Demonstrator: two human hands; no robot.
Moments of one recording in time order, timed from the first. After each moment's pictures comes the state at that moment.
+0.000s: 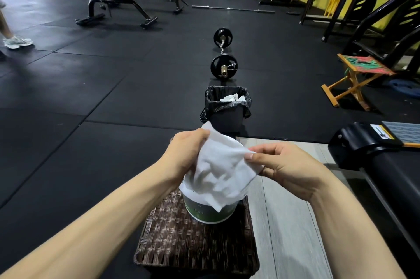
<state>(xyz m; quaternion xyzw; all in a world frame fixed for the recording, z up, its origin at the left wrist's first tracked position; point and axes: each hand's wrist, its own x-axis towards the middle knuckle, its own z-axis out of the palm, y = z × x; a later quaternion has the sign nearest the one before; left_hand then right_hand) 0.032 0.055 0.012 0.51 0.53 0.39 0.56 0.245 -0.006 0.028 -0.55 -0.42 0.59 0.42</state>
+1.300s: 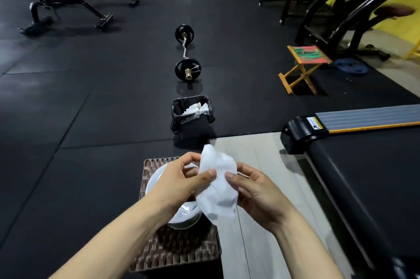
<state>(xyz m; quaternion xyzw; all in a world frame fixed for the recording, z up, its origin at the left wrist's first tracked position) 0.099 -0.012 0.182 0.51 0.44 0.26 0.69 0.278 -0.081 0.159 -0.48 -0.23 0.66 0.53</state>
